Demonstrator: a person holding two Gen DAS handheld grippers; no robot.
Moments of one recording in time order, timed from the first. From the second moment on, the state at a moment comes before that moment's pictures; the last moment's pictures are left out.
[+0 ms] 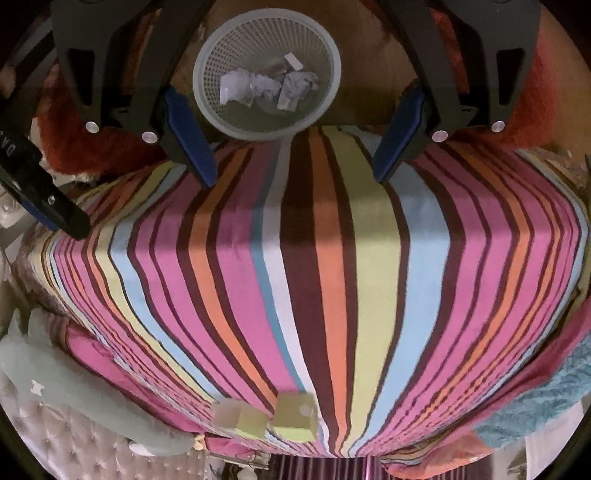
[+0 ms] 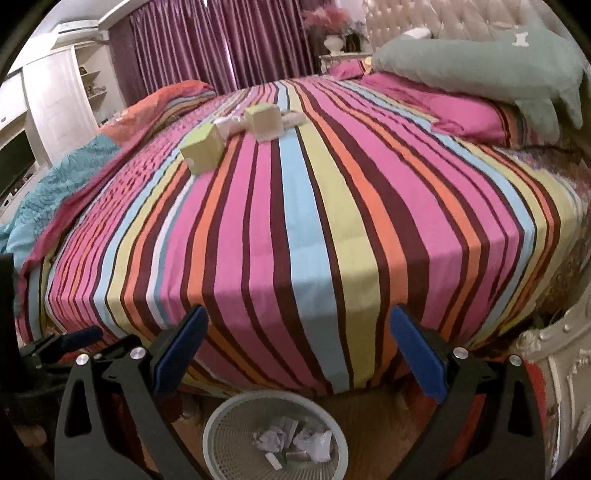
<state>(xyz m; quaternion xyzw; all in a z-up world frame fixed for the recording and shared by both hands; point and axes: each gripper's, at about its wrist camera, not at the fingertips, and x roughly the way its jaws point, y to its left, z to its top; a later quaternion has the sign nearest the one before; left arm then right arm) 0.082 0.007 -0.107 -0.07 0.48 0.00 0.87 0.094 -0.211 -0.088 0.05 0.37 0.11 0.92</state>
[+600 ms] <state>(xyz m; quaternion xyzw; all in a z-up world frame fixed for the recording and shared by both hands) 0.147 0.022 -0.078 -0.10 0.46 0.02 0.88 0.147 -0.205 -0.064 0.04 0.34 0.12 0.93</state>
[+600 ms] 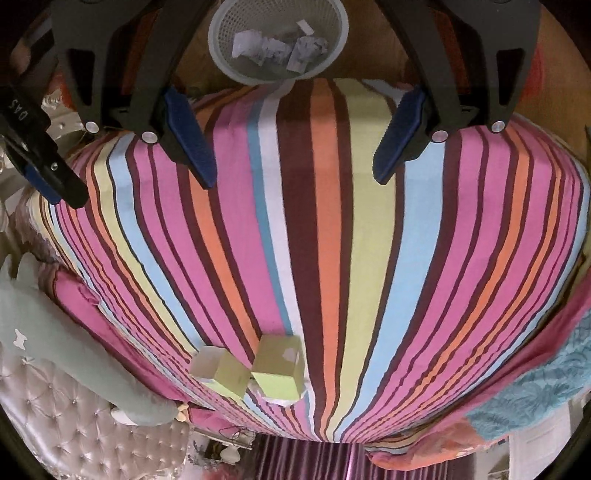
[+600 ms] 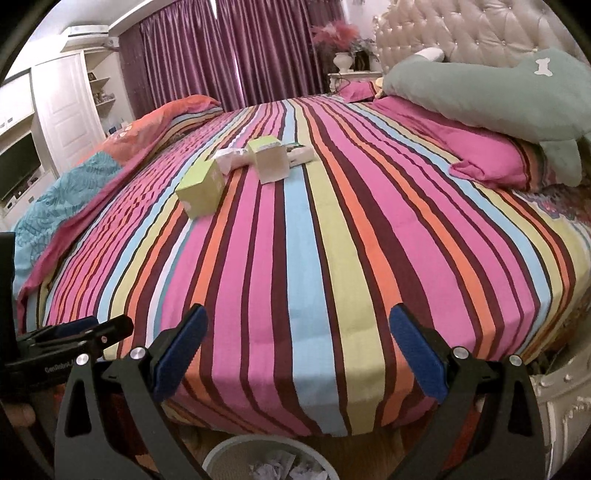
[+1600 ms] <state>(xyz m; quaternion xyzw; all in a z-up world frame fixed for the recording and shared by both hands) 0.254 0.024 -0.063 -0.12 0.44 0.02 0.89 0.236 -0.187 -0.053 0.02 0.33 0.12 0.93</state>
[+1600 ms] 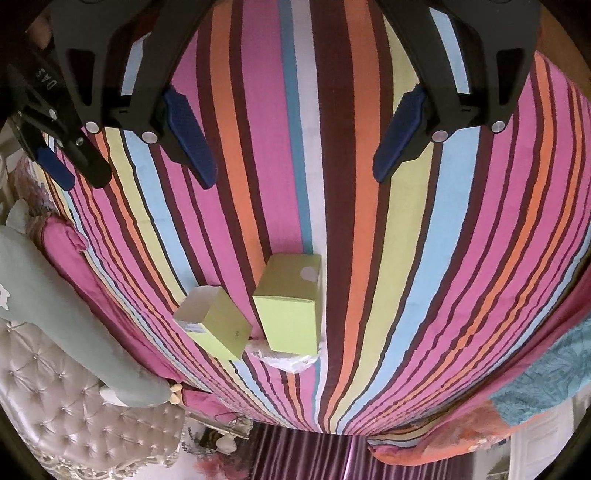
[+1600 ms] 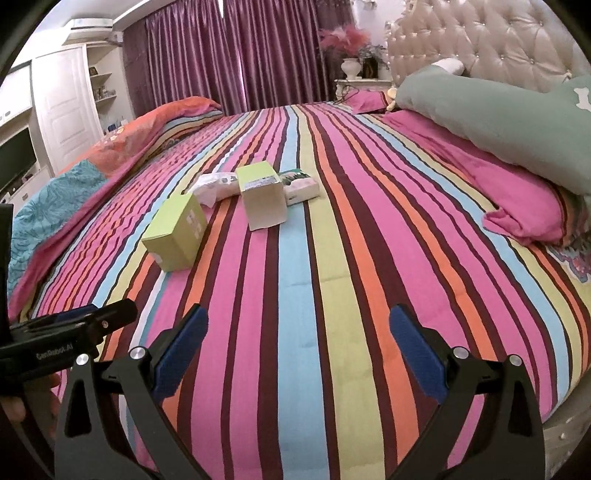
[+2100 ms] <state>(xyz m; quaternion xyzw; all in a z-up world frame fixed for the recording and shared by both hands) 0.292 0.033 -0.064 -0.15 0.43 0.03 0.89 0.277 -0.169 -0.050 0.00 0.33 0.14 0.93</state>
